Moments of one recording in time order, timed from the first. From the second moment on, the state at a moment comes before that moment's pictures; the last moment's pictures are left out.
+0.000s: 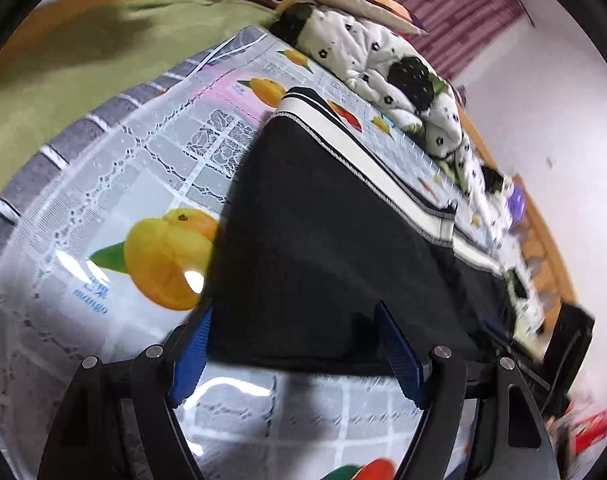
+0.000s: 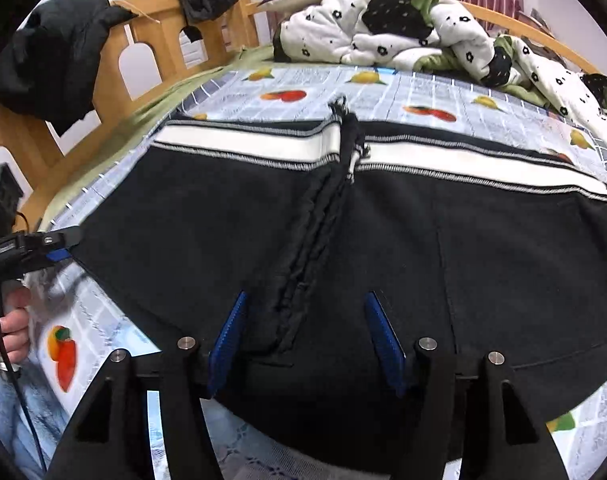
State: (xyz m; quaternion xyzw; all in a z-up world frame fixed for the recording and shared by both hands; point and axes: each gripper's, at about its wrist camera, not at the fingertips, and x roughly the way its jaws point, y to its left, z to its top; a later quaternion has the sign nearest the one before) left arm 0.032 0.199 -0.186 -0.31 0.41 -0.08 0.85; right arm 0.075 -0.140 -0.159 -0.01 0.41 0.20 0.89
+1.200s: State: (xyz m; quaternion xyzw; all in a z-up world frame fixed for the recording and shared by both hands) left arm 0.031 0.175 -0.192 -0.32 0.39 0.00 0.86; right arm 0.085 -0.220 -0.188 0.06 0.41 0.12 0.90
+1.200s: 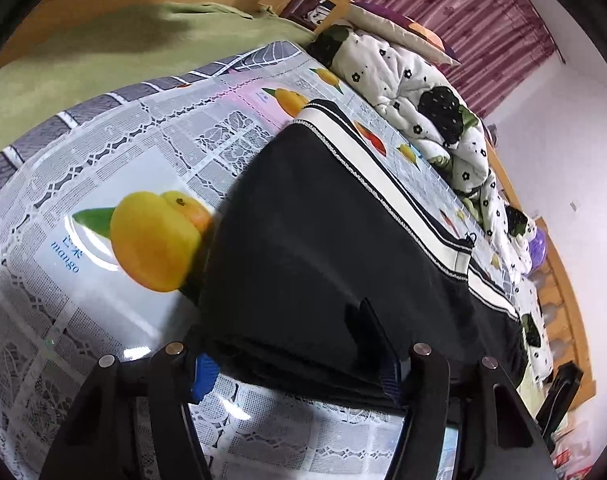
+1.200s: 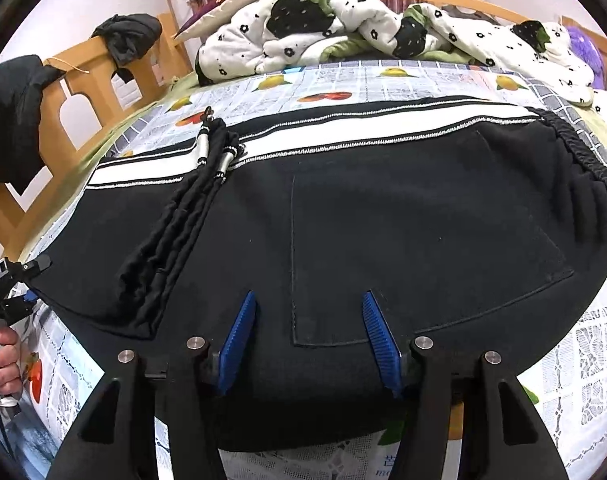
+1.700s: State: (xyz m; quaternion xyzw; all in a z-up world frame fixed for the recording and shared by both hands) left arm 0.032 0.176 -0.193 -0.31 0.39 -0.01 0.87; right arm 0.083 -0.221 -0.190 0.07 0.40 0.12 0.90
